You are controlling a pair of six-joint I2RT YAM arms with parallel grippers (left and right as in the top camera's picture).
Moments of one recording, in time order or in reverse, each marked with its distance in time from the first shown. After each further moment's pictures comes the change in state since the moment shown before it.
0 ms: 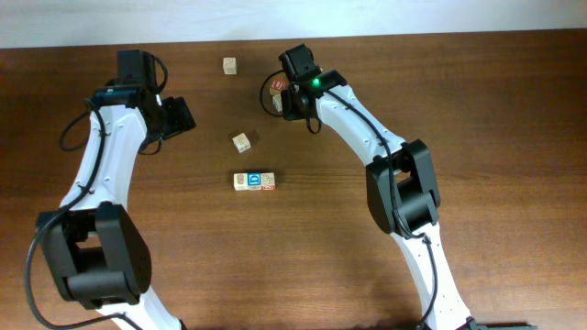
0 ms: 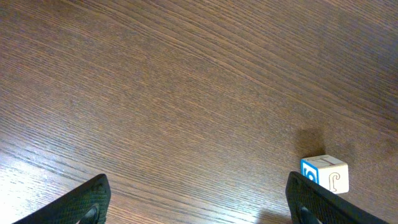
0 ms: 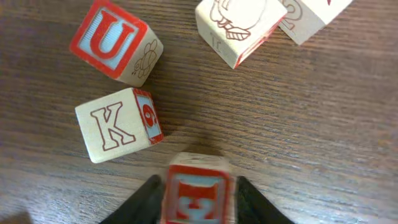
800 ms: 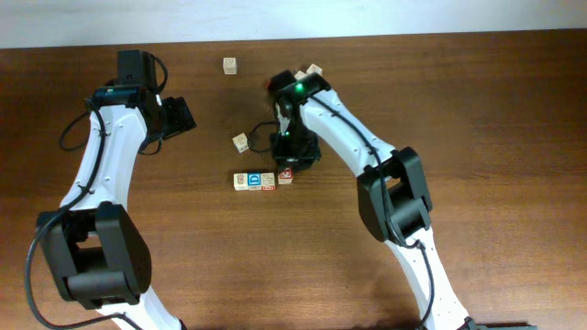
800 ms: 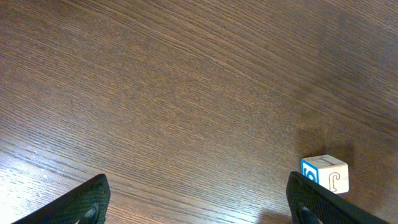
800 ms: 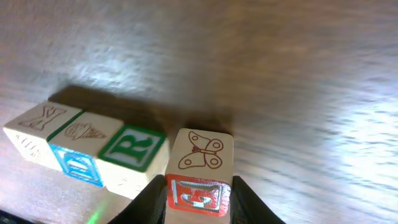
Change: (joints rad) left arm 0.000 0.000 0.000 0.000 0.000 0.000; right arm 0.082 -0.014 0.035 -0.574 -0.418 0.080
